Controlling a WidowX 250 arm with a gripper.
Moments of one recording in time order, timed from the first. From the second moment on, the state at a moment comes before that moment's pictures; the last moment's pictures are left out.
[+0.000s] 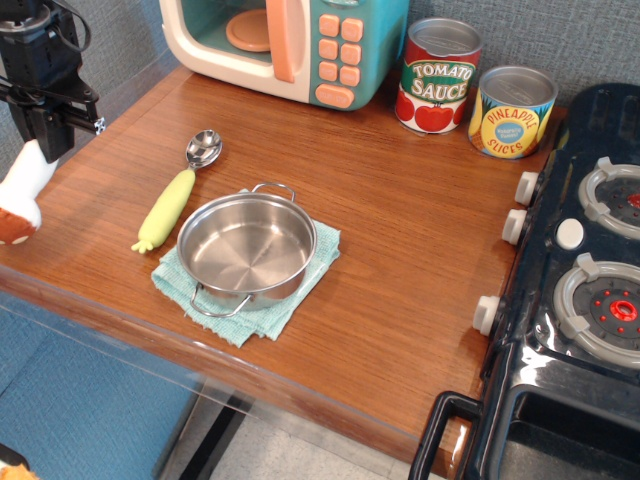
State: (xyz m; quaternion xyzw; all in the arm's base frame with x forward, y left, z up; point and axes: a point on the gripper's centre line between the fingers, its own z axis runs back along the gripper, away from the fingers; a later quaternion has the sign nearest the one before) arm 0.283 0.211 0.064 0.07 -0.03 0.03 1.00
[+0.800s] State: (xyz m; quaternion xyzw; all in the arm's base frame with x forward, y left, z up) arm 0.287 0.208 0.057 0.06 -0.04 0.02 1.00
